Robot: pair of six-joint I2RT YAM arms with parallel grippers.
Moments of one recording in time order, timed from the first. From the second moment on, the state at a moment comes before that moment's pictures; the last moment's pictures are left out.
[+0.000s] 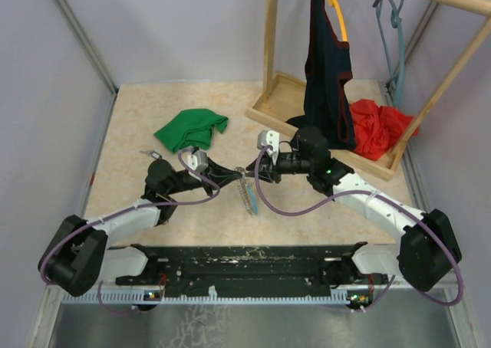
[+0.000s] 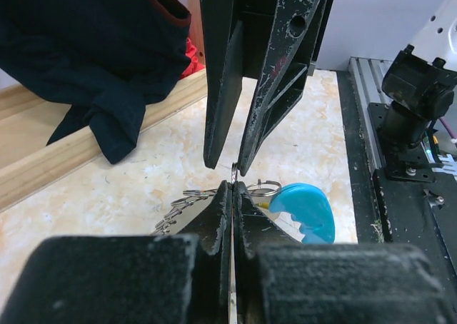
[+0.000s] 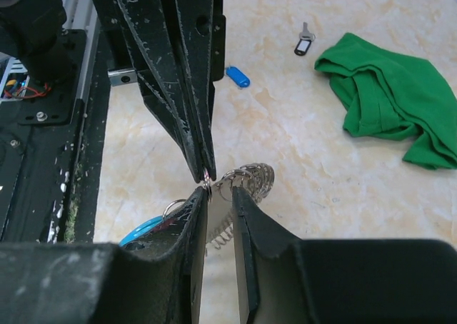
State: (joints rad) left arm -0.53 1.22 0.42 0.99 0.84 -0.11; right arm 0.61 1.23 0.84 0.09 -0.80 -0.31
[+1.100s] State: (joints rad) left arm -0.53 1.20 0.40 0.92 0.80 -0.02; right arm 0.67 1.36 1.14 -0.42 -0.67 -0.46
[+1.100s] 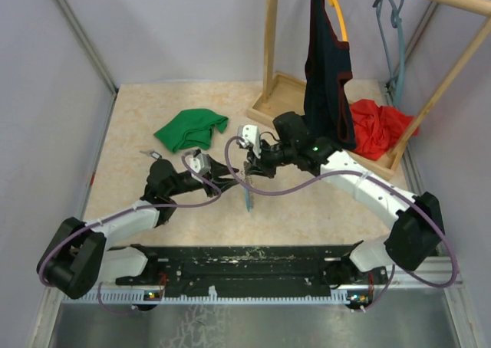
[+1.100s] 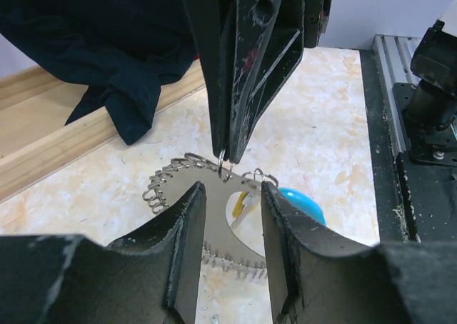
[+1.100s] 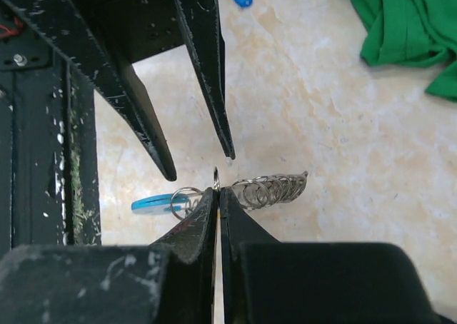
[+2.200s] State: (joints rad) left arm -0.53 1.36 0.37 1.03 0.83 0.00; right arm 0.84 1.59 1.43 -0.84 -0.33 -0.54
